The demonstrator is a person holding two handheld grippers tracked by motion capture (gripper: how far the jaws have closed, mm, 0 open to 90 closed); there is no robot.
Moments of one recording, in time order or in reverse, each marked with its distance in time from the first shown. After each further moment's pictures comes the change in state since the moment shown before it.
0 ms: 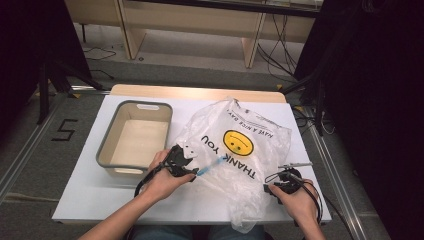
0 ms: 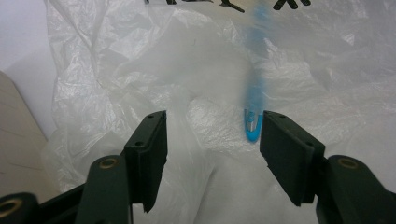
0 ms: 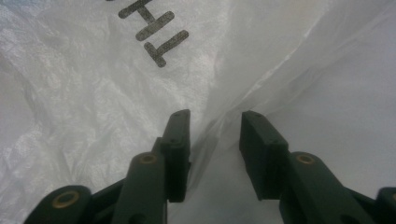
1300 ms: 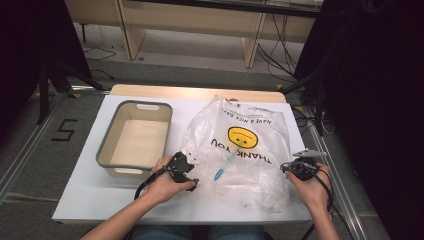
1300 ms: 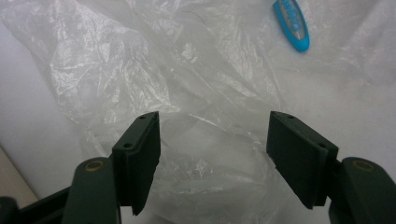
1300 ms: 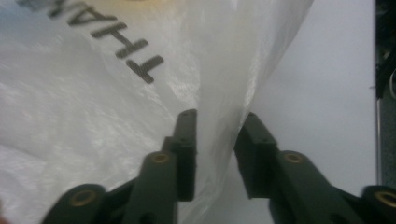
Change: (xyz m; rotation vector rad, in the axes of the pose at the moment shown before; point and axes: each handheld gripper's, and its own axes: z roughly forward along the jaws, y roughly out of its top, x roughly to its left) left arm -0.009 -0.013 0.013 0.116 -0.073 0.029; right arm -0.050 0.022 -0.012 -0.200 -0.191 -0.136
